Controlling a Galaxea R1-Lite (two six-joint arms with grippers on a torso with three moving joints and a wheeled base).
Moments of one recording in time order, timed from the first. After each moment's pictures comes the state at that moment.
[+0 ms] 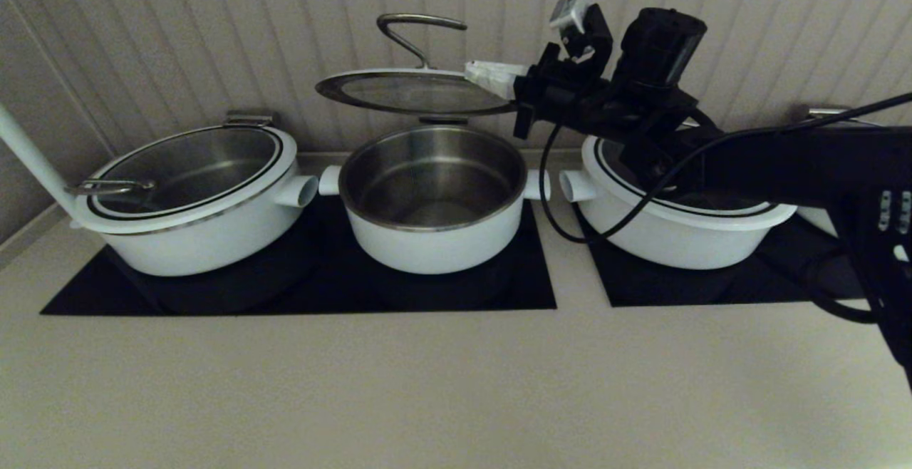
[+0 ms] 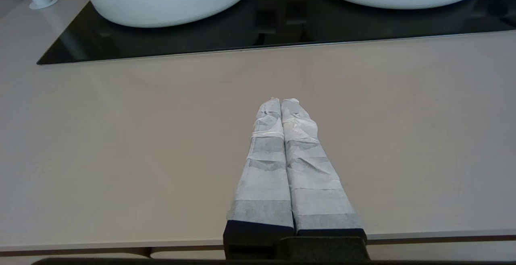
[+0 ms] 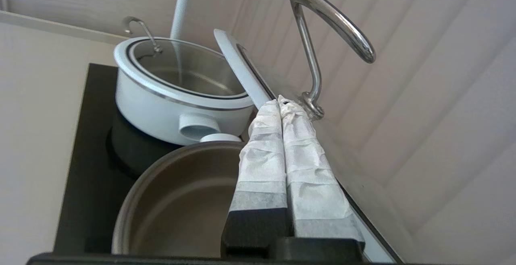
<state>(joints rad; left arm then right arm) 0.01 0.00 0.00 0.00 -0.01 0.05 0.44 2.25 -1.94 -0.65 0.75 -0.31</state>
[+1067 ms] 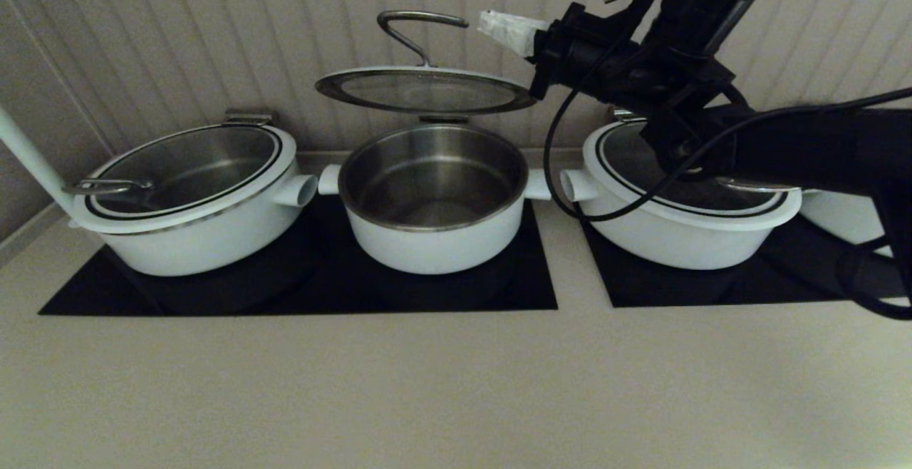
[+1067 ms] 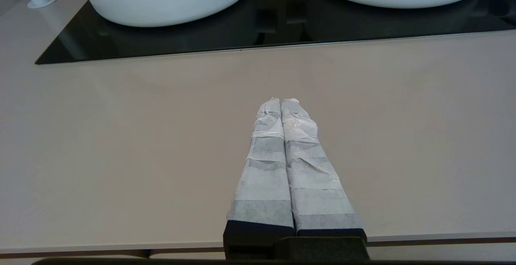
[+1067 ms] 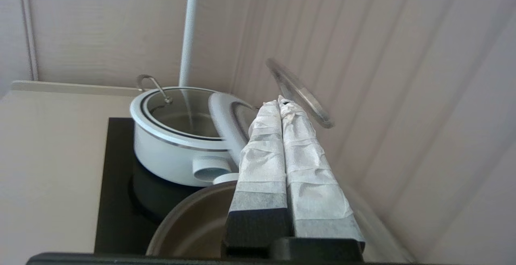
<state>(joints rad) 0.01 0.00 0.00 0.00 -0.01 0.05 0.43 2.18 -1.95 -0.73 0.75 -0.07</state>
